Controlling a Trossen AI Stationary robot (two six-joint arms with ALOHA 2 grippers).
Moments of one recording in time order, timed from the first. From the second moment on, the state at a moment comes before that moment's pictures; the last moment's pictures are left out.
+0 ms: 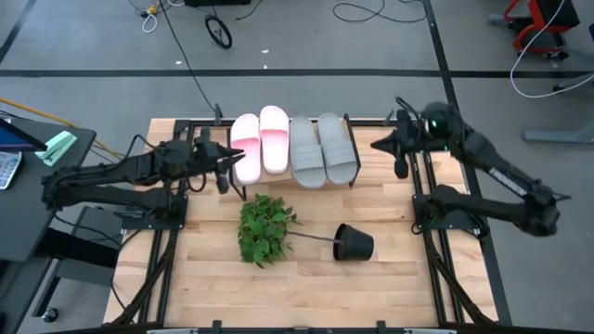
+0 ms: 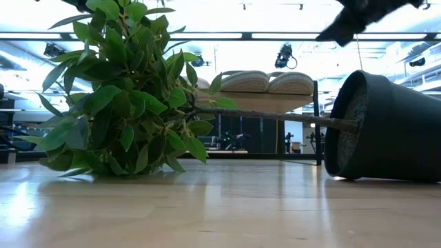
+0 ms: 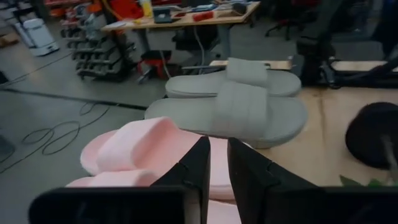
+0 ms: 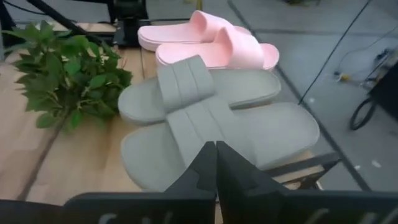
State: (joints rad) left arm 0.14 0.75 0.72 -0.19 -0.31 0.07; right arm -0.71 0.82 0.93 -0.61 -0.48 -0.32
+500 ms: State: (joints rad) left arm 0.14 0.68 0.59 -0.15 -0.18 0.03; right arm -0.67 0.46 0.64 -0.49 -0.43 -0.15
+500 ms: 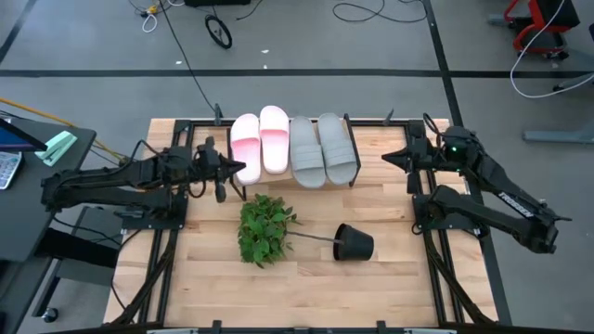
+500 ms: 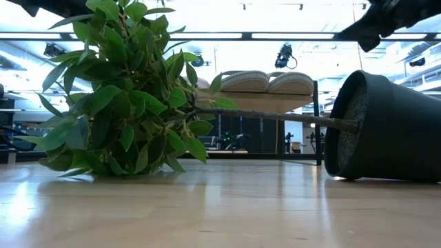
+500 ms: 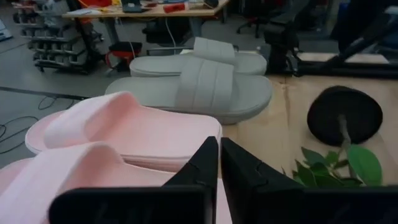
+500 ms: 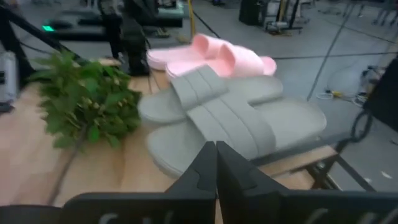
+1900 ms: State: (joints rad) left arm 0.05 0.19 0.20 0.04 -0.05 -0.06; right arm -0.20 0.22 0.25 -0.10 -0.15 0.15
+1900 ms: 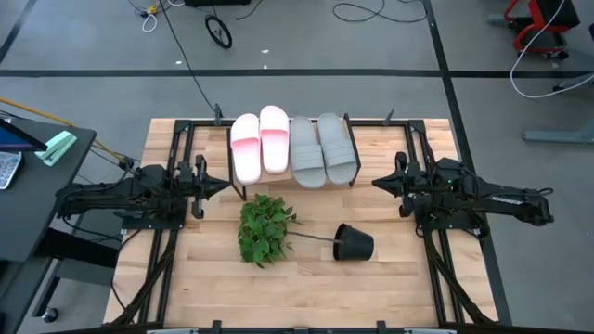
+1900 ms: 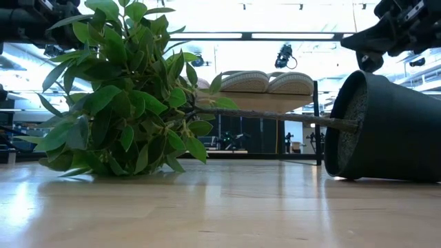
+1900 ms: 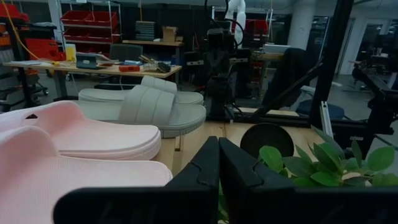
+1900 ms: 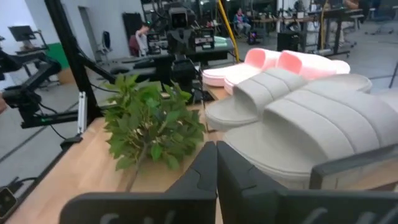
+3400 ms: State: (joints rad) left arm 0.00 0.00 0.04 0.10 -0.10 -0.08; right arm -0.16 0.22 0.25 -0.08 -0.13 0.14
